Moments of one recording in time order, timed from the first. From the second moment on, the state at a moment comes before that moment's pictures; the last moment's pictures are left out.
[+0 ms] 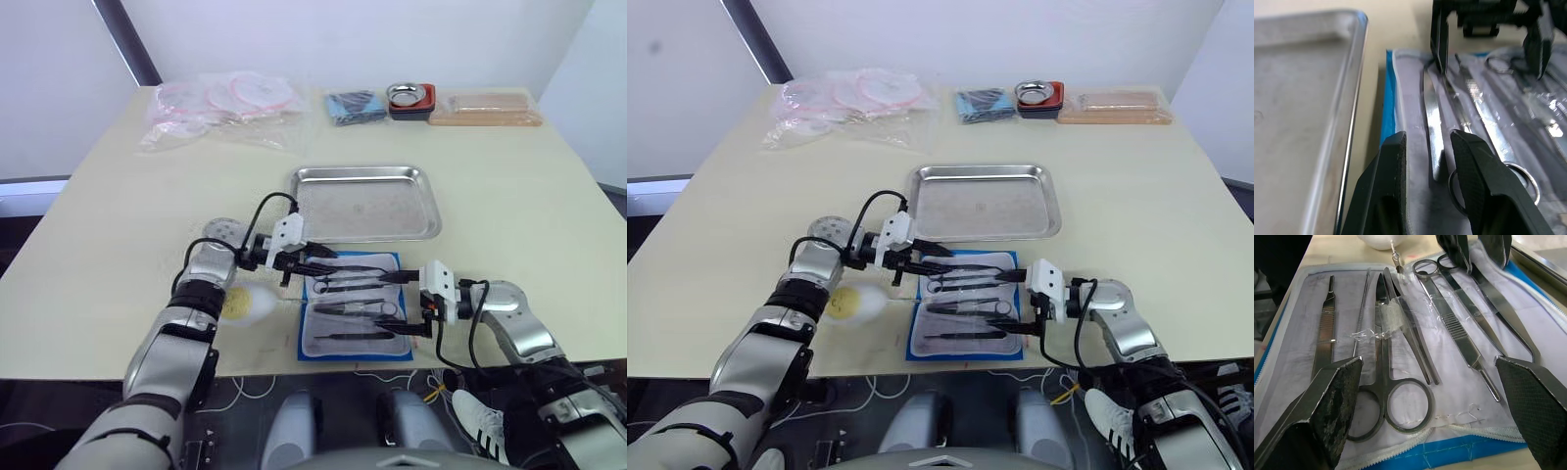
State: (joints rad) left arm -0.76 0.46 -0.20 0.80 -0.10 -0.26 -1.48; right arm -0.29 -0.46 0.27 0.24 0.23 -0.07 1.17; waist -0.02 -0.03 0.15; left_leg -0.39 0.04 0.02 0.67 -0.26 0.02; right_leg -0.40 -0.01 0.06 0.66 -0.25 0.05
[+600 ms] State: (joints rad) left arm -0.76 0.47 -0.22 0.79 -0.04 -0.25 -1.49; right arm -0.28 -0.45 0.27 0.24 0.23 -0.09 1.15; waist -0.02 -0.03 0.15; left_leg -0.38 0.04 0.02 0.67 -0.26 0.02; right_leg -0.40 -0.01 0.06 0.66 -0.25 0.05
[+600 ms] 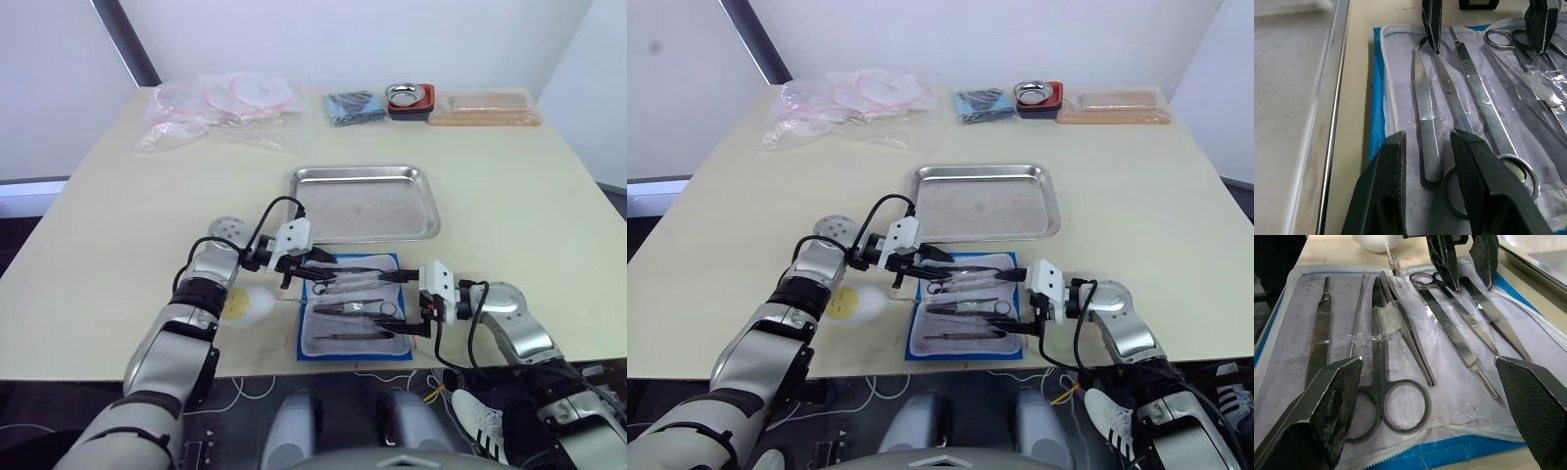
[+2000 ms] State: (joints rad) left arm -0.77 0.57 -0.30 0.51 -0.01 0.06 -1.49; right arm -0.31 -0.47 0.32 0.20 0.22 0.02 1.15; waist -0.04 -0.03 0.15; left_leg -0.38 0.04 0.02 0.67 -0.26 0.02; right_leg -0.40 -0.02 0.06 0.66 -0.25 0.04
